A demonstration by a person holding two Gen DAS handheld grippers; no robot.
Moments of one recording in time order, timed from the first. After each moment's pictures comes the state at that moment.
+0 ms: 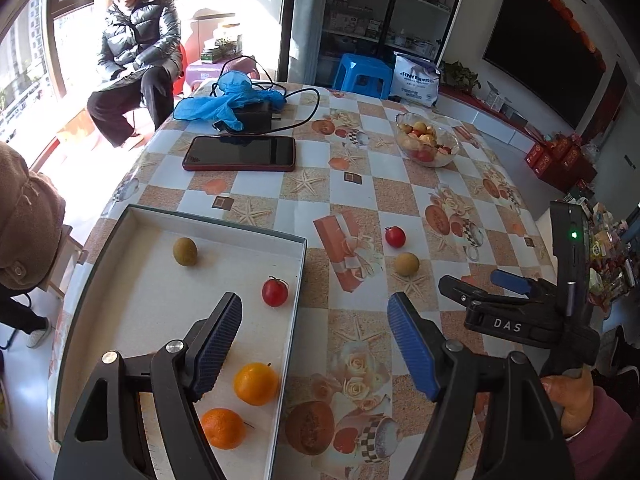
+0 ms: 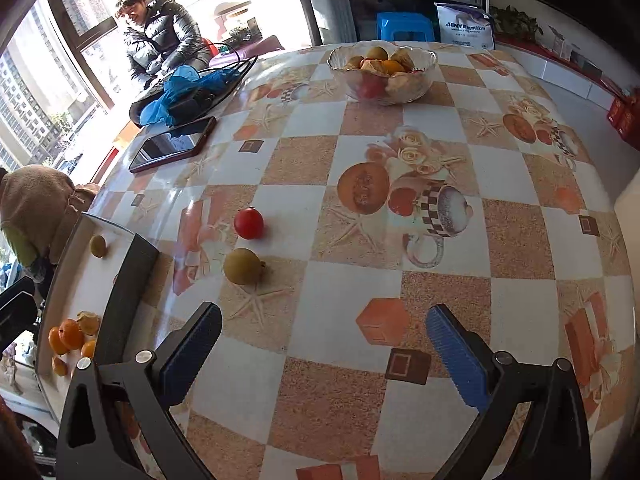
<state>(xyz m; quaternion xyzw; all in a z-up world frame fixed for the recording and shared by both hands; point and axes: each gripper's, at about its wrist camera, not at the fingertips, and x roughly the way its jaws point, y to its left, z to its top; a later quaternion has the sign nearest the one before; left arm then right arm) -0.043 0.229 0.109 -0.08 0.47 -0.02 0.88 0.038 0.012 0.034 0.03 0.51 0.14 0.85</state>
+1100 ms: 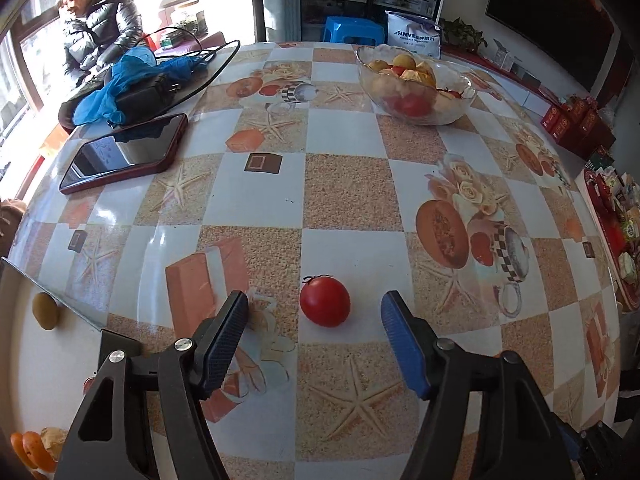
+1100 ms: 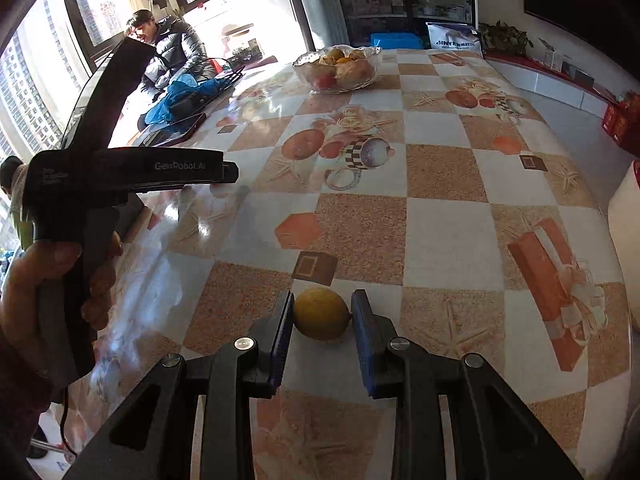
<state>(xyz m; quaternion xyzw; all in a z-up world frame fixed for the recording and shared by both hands) 0.085 0.120 0.012 -0.02 0.50 0.00 0.87 -0.033 -0.061 0.012 0.04 0.46 0.15 0.88</state>
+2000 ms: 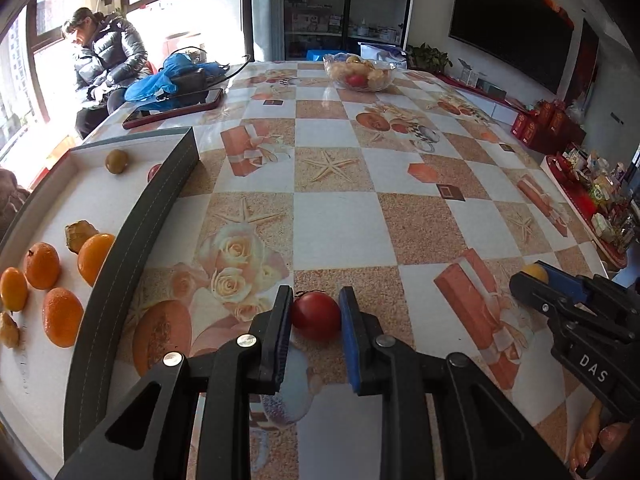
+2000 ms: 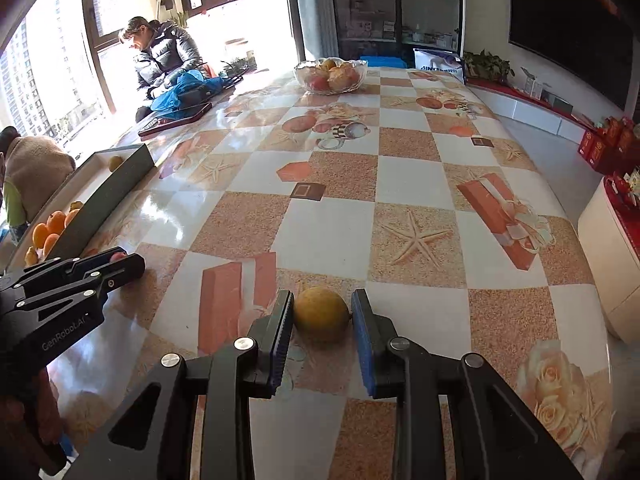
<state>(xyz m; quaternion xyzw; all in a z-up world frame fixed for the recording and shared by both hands) -0.110 0.122 0.010 -0.02 0.43 -0.04 0.90 -0.110 -0.063 0.005 0.00 0.42 0.11 0.90</state>
